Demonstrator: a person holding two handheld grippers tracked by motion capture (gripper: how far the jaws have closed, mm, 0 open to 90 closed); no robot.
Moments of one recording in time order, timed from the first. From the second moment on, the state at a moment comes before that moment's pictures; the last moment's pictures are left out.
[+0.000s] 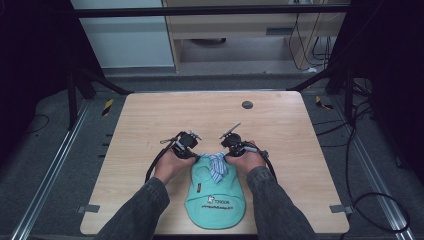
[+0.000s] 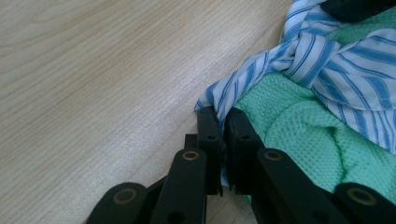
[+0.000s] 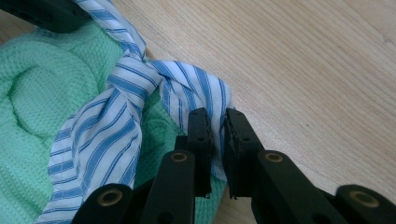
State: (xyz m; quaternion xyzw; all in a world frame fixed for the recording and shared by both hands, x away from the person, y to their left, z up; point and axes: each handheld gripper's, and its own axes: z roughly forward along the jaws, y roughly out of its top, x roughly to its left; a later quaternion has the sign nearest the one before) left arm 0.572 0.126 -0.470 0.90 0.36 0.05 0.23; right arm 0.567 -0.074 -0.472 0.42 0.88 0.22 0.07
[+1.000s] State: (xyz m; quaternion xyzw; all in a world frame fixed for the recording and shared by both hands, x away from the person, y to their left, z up) left arm 0.568 0.133 -0.423 0.90 0.33 0.09 0.25; right arm 0.556 -0.075 -0.423 0.39 0.88 0.25 0.12
